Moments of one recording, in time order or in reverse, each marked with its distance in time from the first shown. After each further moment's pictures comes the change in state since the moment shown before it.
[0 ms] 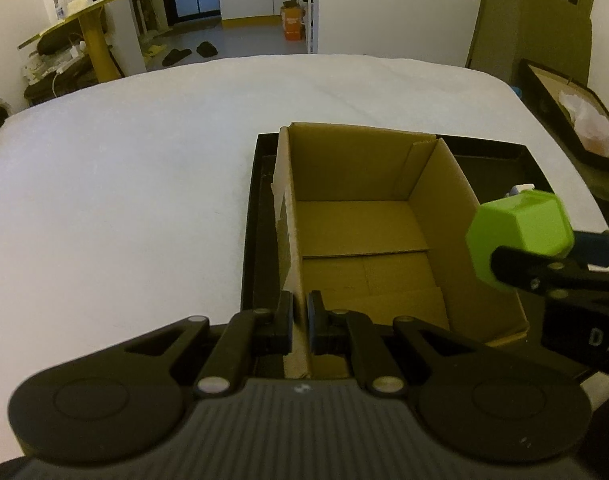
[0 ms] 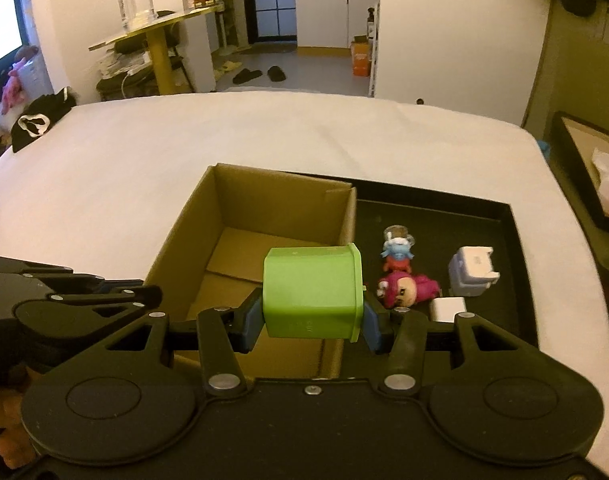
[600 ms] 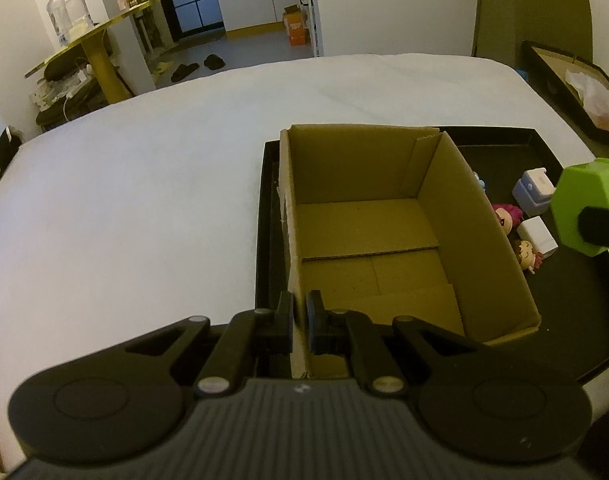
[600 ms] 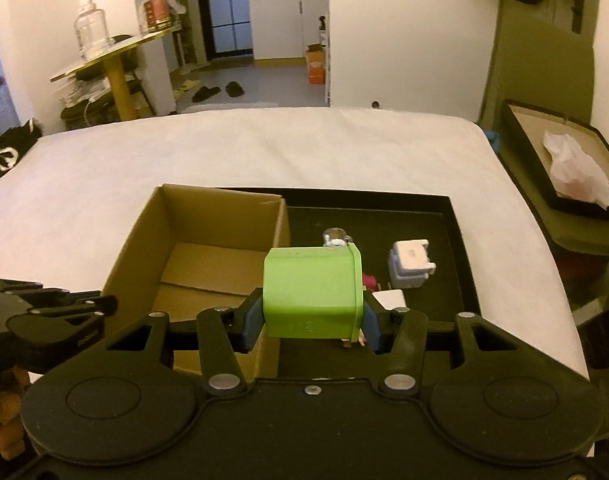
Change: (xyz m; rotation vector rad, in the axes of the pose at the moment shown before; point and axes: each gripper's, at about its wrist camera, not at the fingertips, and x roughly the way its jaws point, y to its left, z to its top) left arm -0.002 -0.017 -0.002 0.072 -0.014 0.085; right arm -0.024 -0.041 -0.005 0.074 -0.034 -0.083
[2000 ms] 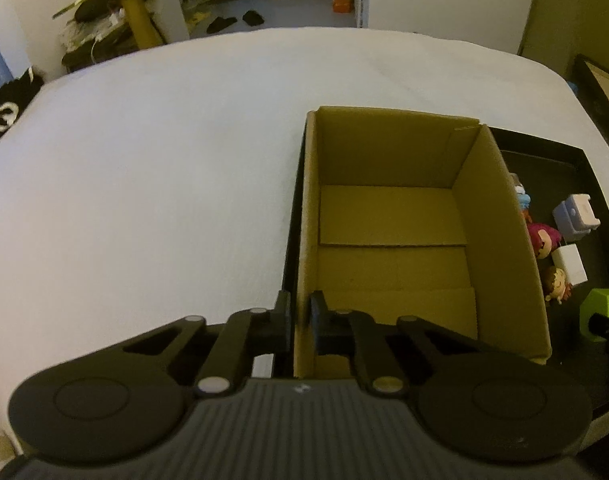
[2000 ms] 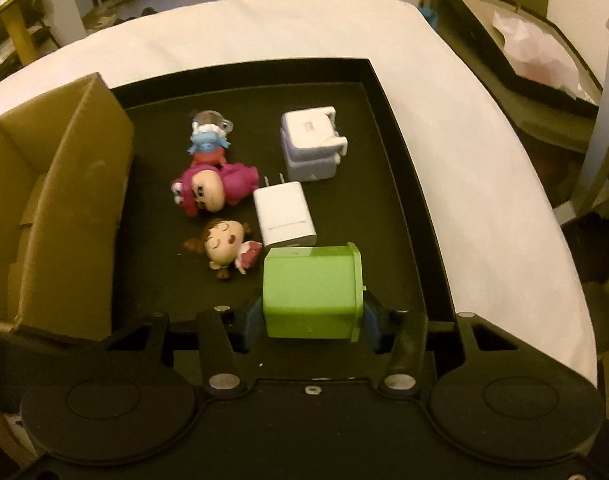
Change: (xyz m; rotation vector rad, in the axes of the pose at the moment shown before) left arm 0.018 0.012 0.016 -0.129 0.111 0.050; right arm 0.081 -0.063 -0.047 0.128 0.265 -0.183
